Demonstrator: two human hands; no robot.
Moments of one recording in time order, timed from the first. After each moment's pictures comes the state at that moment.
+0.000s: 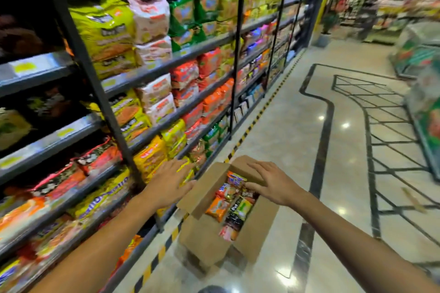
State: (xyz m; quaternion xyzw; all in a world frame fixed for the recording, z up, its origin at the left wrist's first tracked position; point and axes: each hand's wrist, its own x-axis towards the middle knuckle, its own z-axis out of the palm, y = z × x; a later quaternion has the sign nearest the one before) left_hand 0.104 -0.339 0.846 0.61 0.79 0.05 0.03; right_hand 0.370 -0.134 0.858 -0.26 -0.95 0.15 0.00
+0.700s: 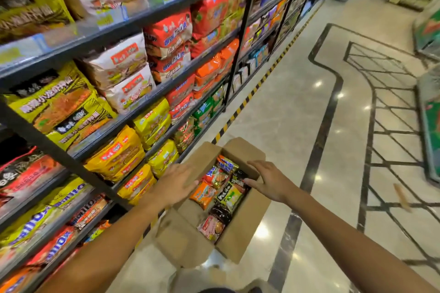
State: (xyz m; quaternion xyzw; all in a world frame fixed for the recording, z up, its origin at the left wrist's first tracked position) left_hand -0.031 -0.120 0.695 0.54 0.81 0.06 0.23; right_hand 0.210 0.080 0.757 -0.31 -0.92 0.21 -0.12
